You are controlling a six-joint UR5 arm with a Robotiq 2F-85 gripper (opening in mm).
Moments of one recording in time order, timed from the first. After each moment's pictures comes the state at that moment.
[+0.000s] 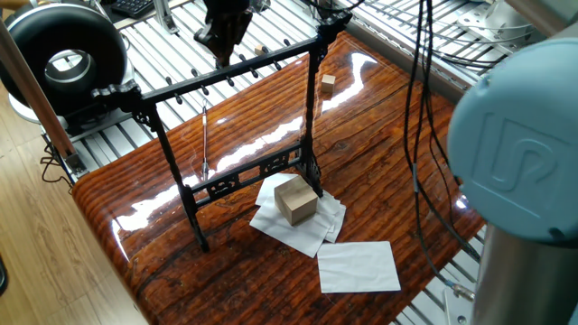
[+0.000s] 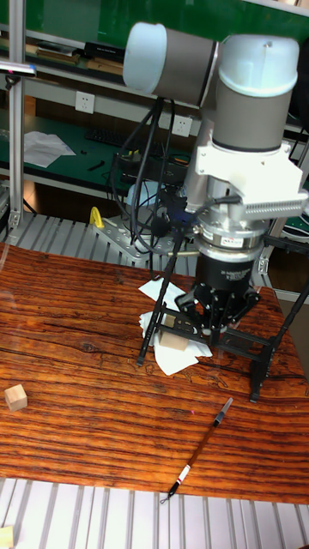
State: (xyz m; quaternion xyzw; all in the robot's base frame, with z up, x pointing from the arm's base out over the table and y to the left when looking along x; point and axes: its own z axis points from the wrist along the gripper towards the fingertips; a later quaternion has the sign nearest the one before) arm 0.651 0.110 0.214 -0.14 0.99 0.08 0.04
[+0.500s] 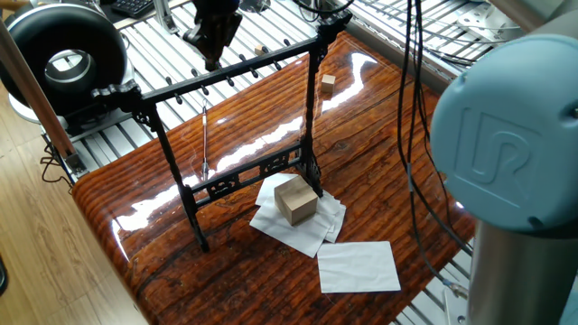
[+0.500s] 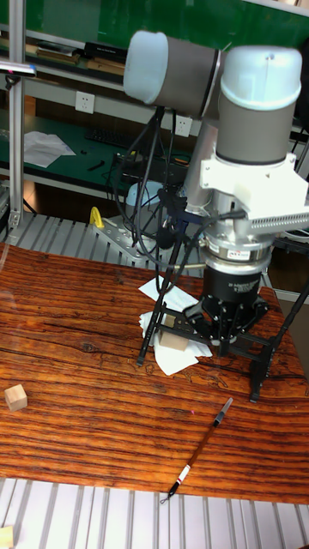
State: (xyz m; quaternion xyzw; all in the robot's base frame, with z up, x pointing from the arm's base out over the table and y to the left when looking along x) arm 0.663 0.130 0.205 -0.13 0.98 0.10 0.03
